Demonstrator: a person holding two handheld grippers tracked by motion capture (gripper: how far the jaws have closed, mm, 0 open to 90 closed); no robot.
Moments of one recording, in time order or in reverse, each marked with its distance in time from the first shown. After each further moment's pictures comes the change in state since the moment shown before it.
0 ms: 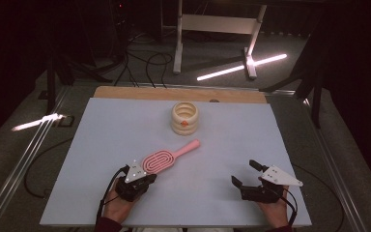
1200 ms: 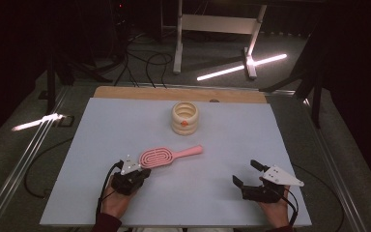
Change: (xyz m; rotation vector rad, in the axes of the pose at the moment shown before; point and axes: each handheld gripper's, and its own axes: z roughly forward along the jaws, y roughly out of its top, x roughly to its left) left arm 0.025 0.001 0.001 0.018 0.068 -0.129; right arm -0.002 -0.001 -0.002 0.001 -0.009 0.006
